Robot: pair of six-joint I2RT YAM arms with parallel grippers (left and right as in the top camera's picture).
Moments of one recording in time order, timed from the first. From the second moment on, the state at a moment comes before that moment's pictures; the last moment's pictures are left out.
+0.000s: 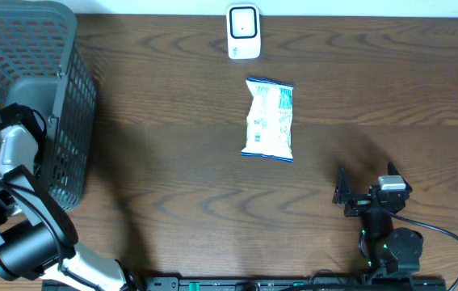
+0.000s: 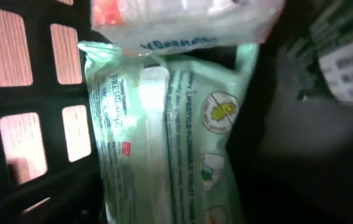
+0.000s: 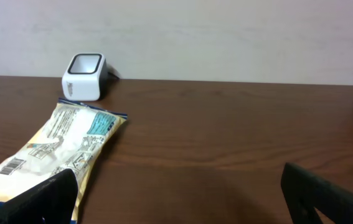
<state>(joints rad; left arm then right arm) 0.55 1.83 1.17 -0.94 -0.40 -0.90 0.03 0.01 0.01 -0.07 -0.03 -0.01</state>
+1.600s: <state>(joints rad) -0.35 1.52 1.36 -0.81 0.14 -0.42 0.03 0.01 0.01 -0.07 -0.03 -0.01</state>
